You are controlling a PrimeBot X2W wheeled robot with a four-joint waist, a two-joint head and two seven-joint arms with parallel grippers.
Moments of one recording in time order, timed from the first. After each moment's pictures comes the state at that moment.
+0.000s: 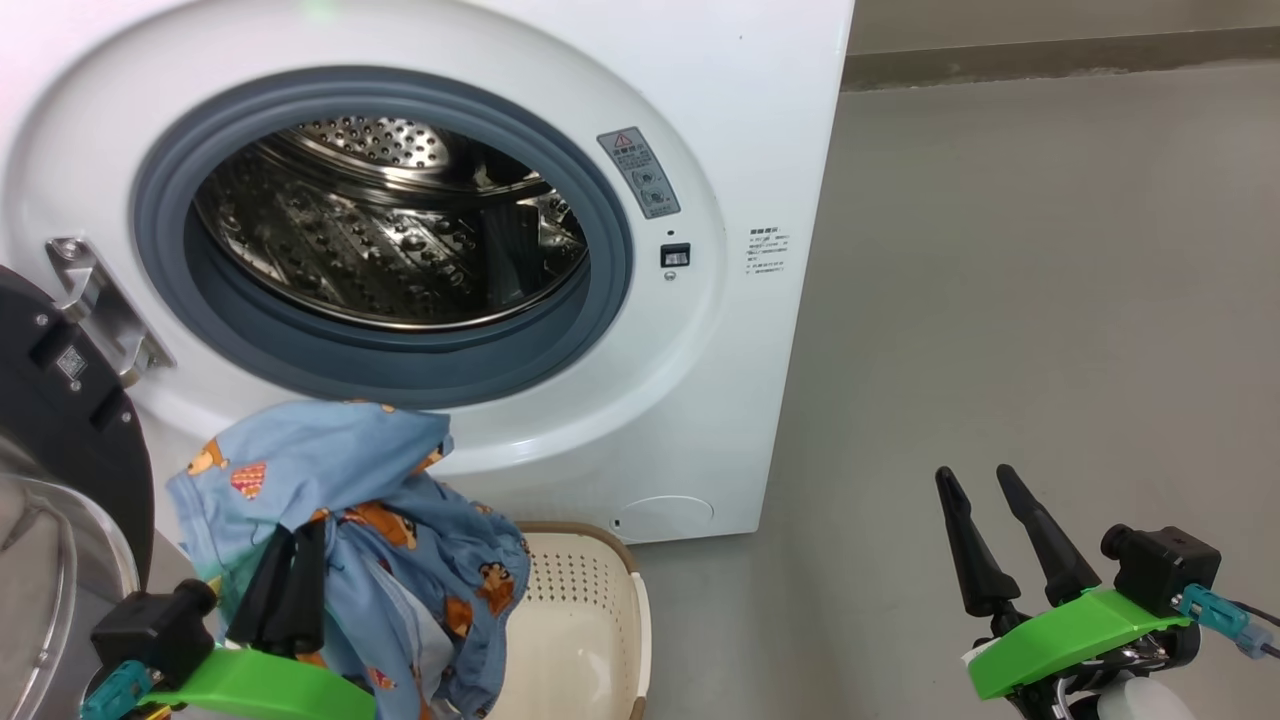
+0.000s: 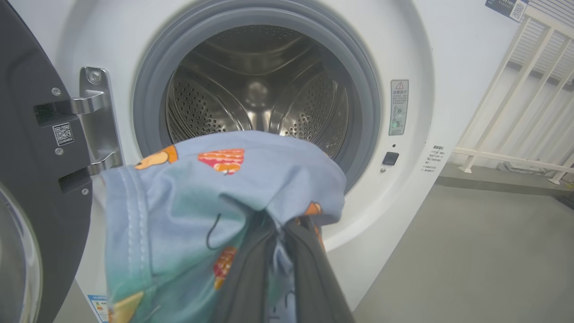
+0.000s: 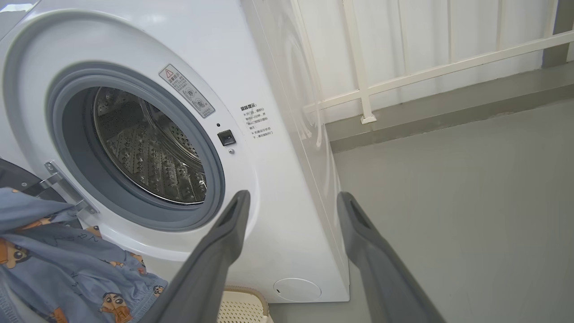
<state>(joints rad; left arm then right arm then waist) -0.08 0.27 -0.27 0.07 -0.59 0.02 -0.25 -0.14 -0.16 0.11 0.31 0.52 0.13 -0.25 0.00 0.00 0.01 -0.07</state>
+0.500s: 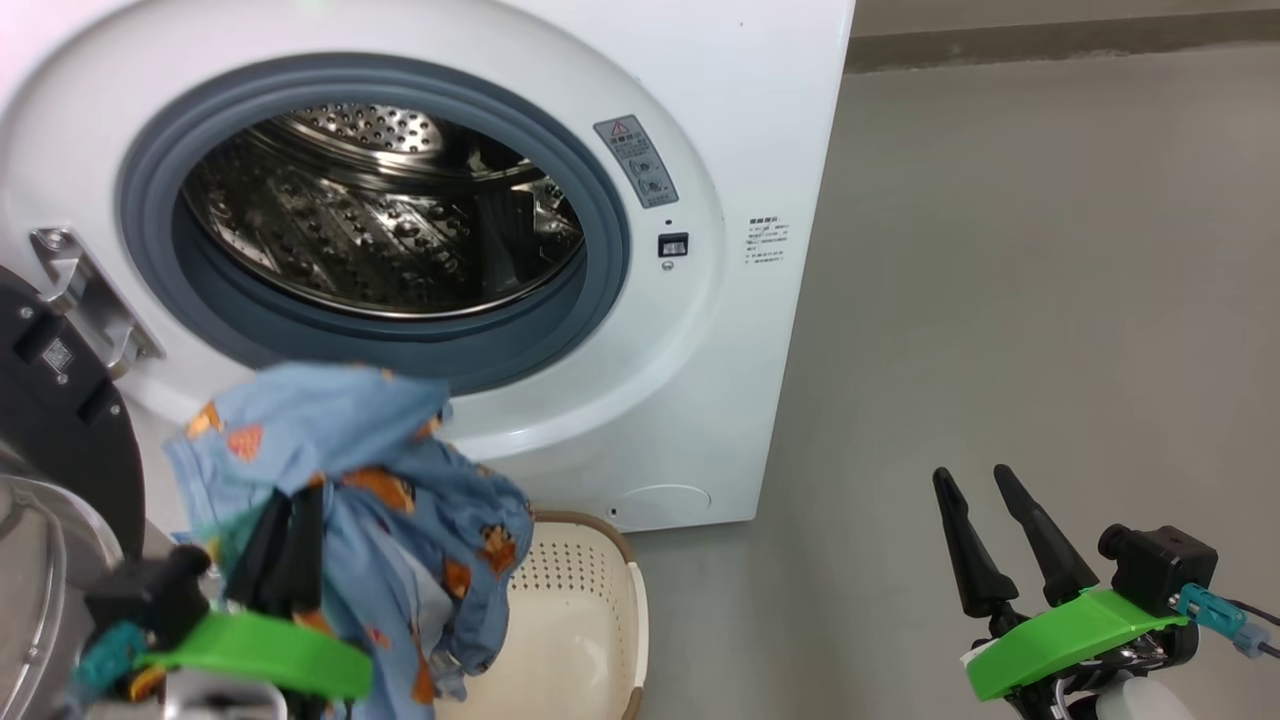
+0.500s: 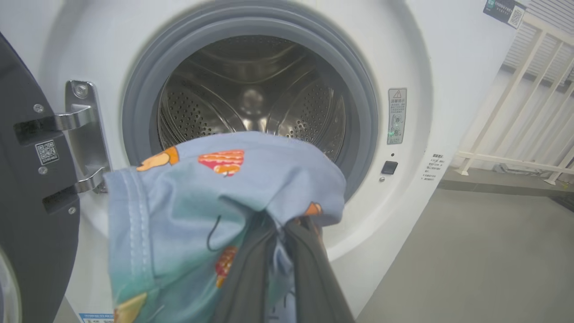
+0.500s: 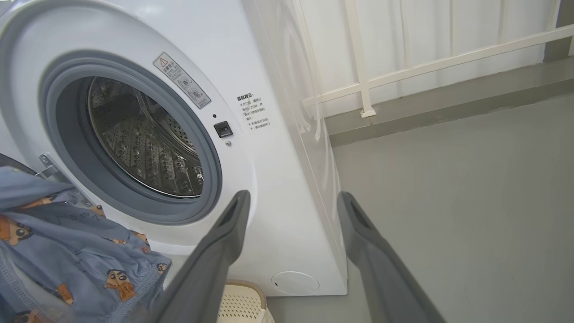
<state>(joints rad) -0.12 0.26 -0.27 0.09 -0.58 0.00 -0.25 -0.14 -0.16 0.12 0.31 0.52 0.13 -0.25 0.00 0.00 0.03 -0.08</state>
